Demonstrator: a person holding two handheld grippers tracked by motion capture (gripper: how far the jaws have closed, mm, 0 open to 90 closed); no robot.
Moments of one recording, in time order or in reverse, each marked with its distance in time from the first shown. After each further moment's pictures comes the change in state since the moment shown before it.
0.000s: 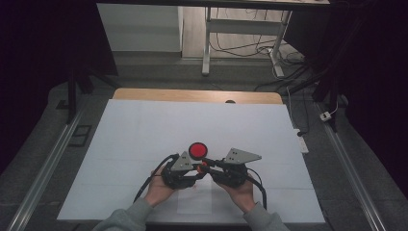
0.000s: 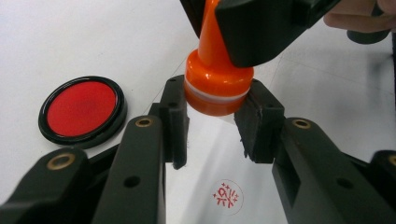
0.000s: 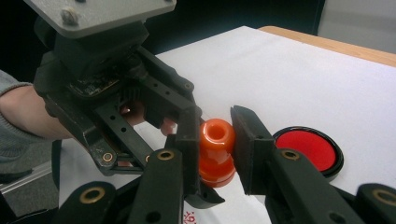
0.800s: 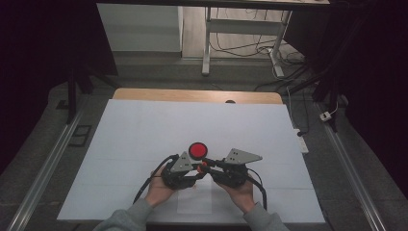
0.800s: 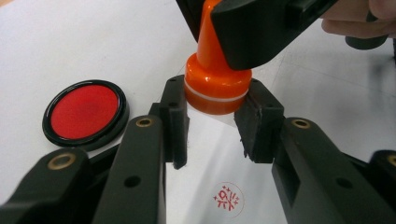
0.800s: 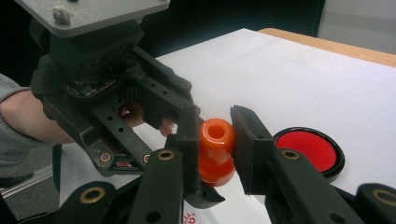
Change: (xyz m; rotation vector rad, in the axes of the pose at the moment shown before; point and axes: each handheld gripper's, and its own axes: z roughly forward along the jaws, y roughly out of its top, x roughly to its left) left arm -0.003 -0.001 -0.001 -0.019 0.017 0.009; right arm 0.000 -0.002 -0.001 -0.017 0.003 0.010
